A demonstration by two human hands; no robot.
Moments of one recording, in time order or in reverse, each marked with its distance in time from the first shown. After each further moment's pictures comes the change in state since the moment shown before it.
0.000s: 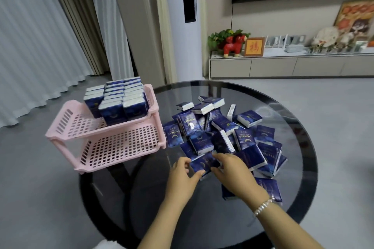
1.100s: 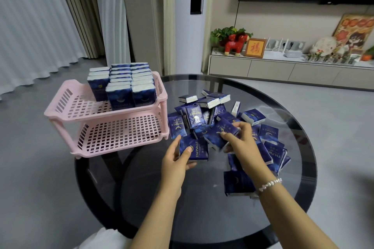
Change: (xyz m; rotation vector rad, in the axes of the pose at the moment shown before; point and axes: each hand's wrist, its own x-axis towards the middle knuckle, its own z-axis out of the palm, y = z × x) left_hand 0.007 -0.006 -0.016 -0.977 0.070 -0.082; right_hand 0.026 -0.017 -0.023 0.942 0.232 0.211
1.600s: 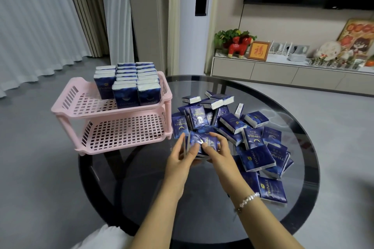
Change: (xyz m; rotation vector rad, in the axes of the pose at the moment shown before) left_hand -0.003 0.005 0.000 -0.004 -0.113 -0.032; right_hand -0.023 0.029 0.048 0.036 -0.118 0.091
